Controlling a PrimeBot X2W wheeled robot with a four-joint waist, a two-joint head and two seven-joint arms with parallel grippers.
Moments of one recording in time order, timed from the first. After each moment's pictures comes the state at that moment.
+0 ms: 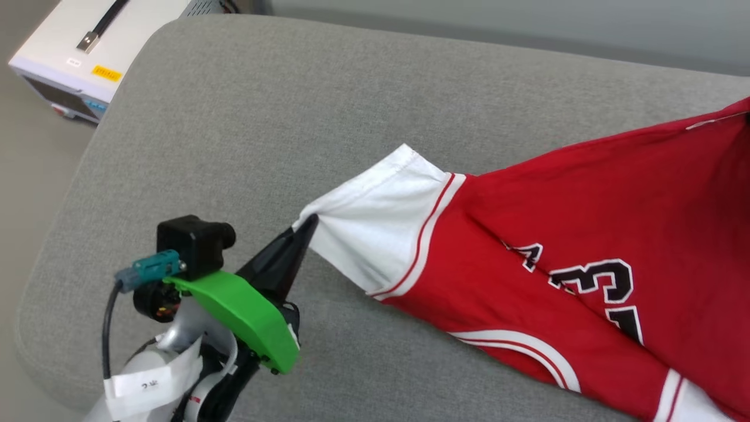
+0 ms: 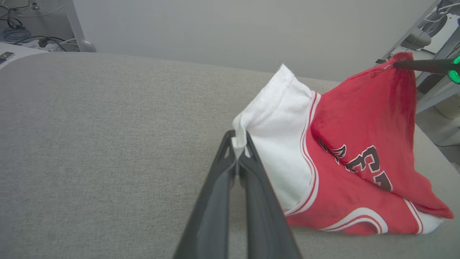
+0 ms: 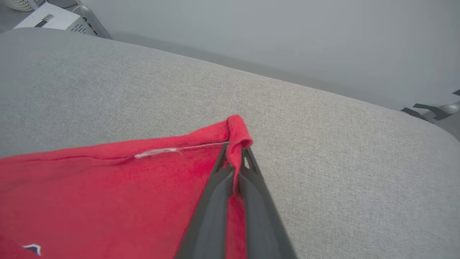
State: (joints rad) left arm -0.20 0.43 -0.42 -0.33 -0.71 0.09 0.27; right arm -0.60 -0.57 0.01 0.16 0.55 0.13 0.78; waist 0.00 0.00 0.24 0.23
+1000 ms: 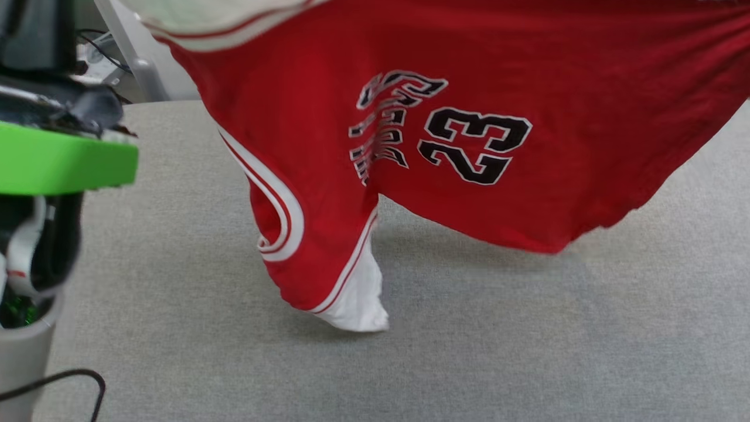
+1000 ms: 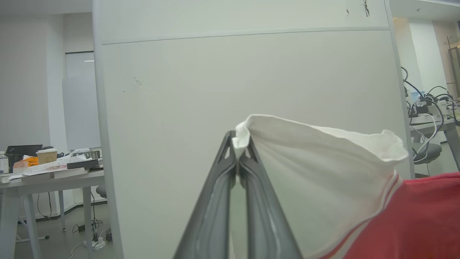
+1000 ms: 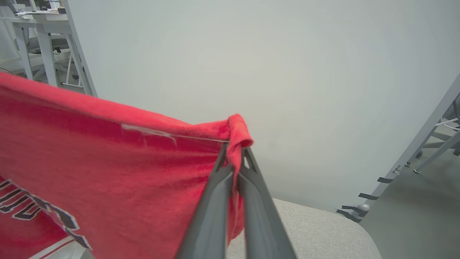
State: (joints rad) left arm -0.63 0.56 -0.17 -0.47 -0.53 0.18 0.16; right arm -0.60 -0.48 -0.06 -0.23 0.58 0.13 0.65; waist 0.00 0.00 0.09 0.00
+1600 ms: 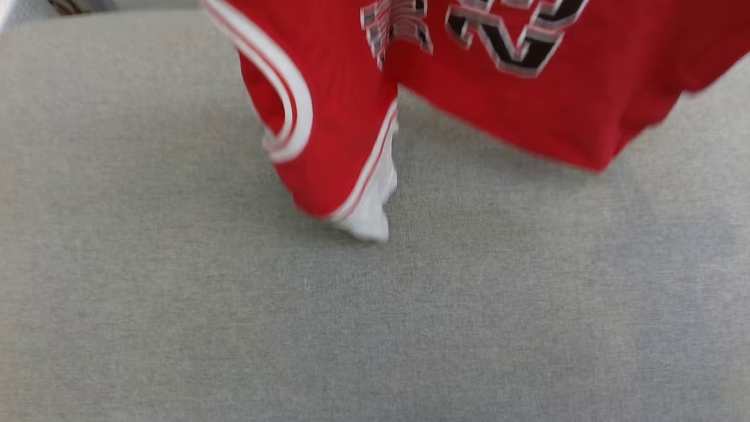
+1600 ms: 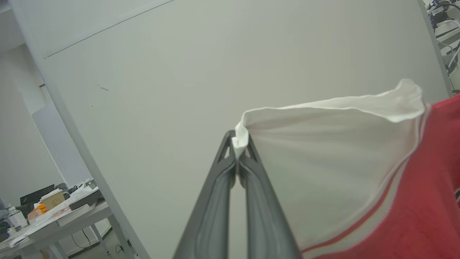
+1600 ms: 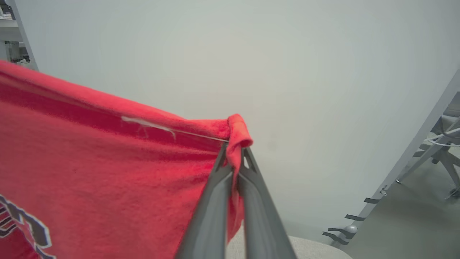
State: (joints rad) left arm -1.07 0.73 -0.22 -0.31 -0.47 -0.01 0.29; right arm -0.85 -0.52 -0.09 -0.19 0.56 0.13 0.59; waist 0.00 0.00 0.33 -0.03
